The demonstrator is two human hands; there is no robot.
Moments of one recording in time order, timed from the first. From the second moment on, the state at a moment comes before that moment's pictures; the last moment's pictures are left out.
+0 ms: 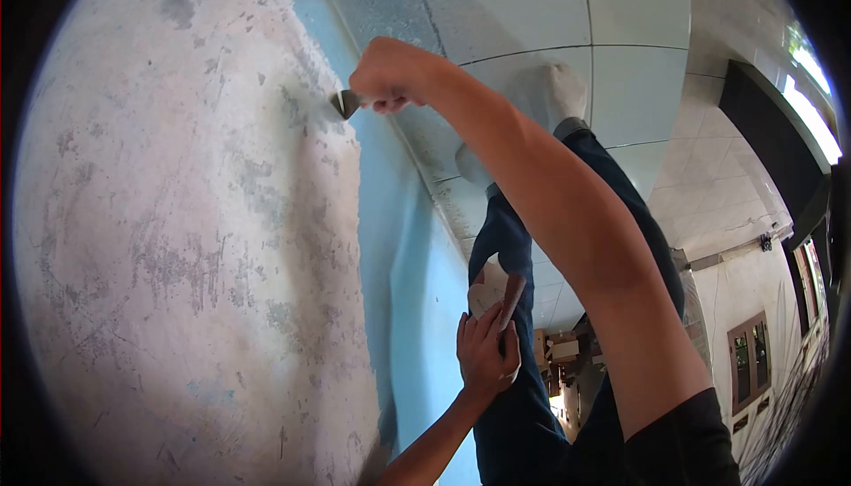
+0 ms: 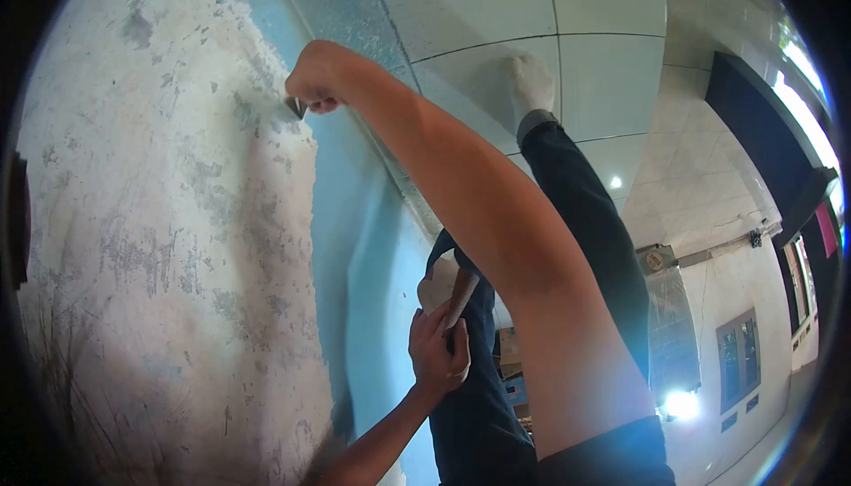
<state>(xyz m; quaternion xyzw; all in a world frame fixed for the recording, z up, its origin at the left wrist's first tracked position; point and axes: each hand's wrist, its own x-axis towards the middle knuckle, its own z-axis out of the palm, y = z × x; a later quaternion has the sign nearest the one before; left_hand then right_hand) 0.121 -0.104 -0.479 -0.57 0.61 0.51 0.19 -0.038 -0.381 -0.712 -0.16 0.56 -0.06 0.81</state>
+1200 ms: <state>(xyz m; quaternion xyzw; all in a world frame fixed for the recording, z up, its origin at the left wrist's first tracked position) 0.128 -0.093 -0.476 -0.58 0.60 0.51 0.20 0.046 -0.251 -0.686 -0.19 0.69 -0.34 0.61</state>
